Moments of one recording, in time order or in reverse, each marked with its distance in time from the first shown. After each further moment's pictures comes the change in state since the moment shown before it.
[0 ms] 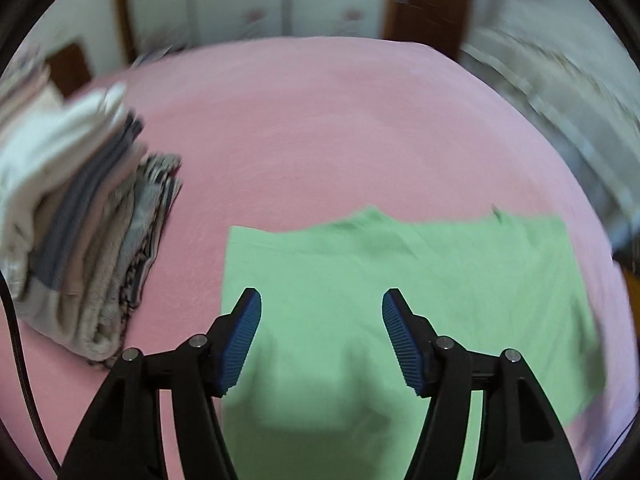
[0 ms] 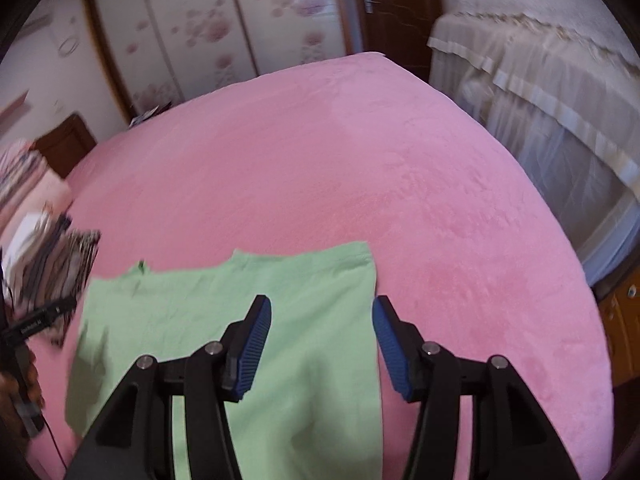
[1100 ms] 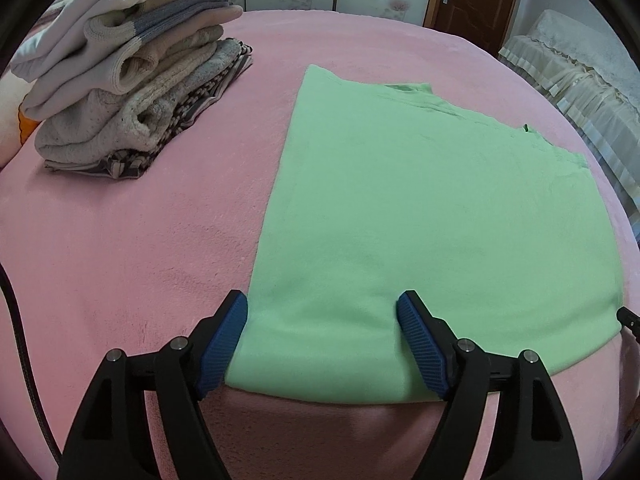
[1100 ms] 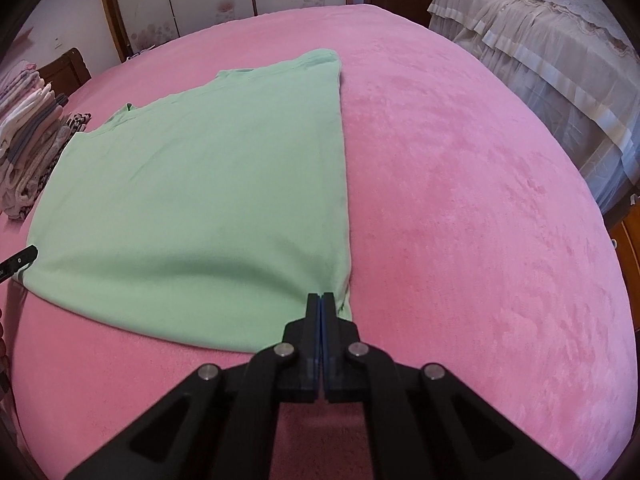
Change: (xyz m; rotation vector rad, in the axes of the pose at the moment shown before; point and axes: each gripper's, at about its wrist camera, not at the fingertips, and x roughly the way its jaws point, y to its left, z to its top) left arm 0.011 0.050 -0.156 -0.197 0.035 0.048; right arm 0.001 -0.028 -0.173 -0.036 0.138 -0.085
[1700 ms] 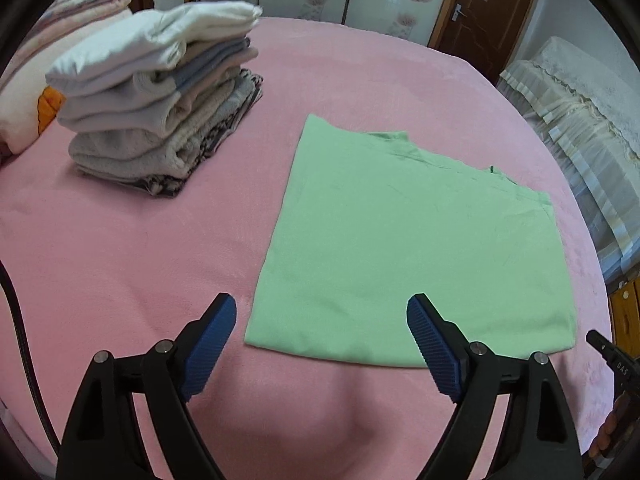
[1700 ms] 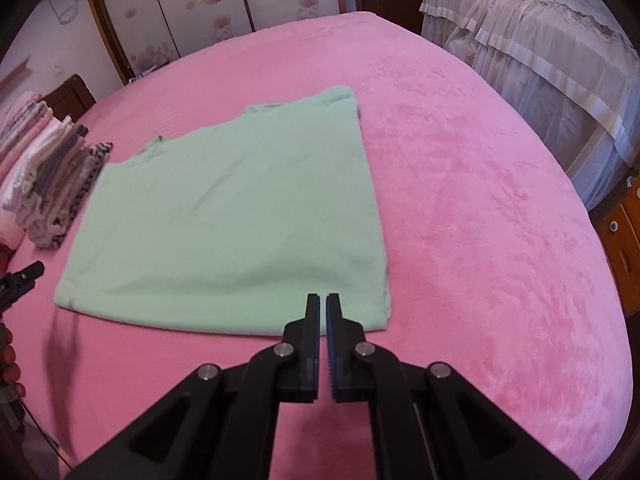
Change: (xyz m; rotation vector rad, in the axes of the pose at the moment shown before) left arm -0.097 -0.015 0.017 -0.064 -0.003 -0.027; right arm -0.069 0.030 0.015 0.084 -0.019 0.077
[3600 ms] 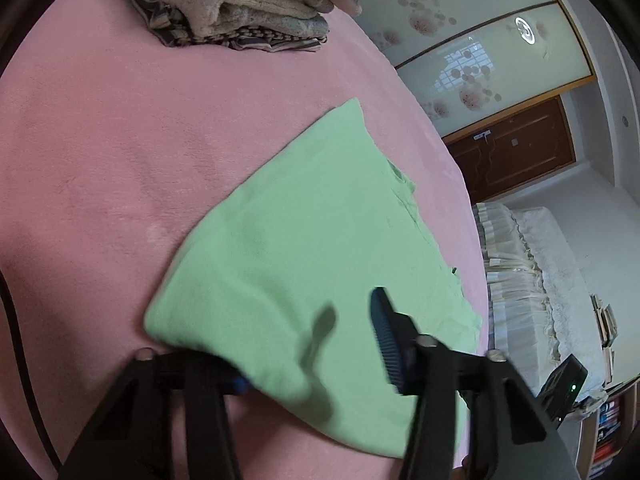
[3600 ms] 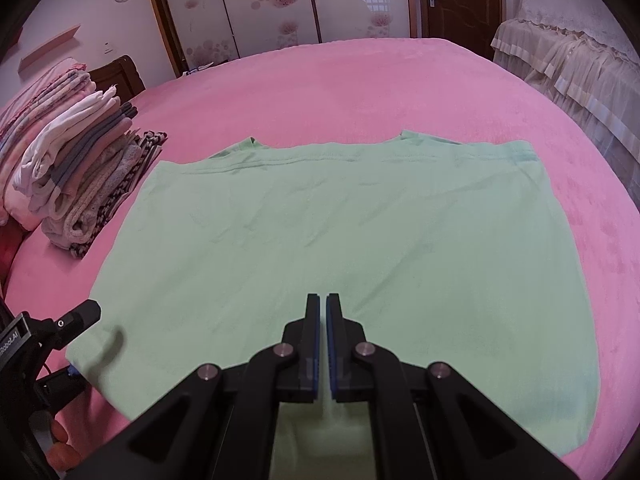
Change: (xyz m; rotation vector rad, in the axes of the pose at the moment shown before) left arm 0.109 0.038 -0.035 -0.621 -0.077 -0.399; right arm 0.097 0.141 0.046 -0.139 -0.072 0.094
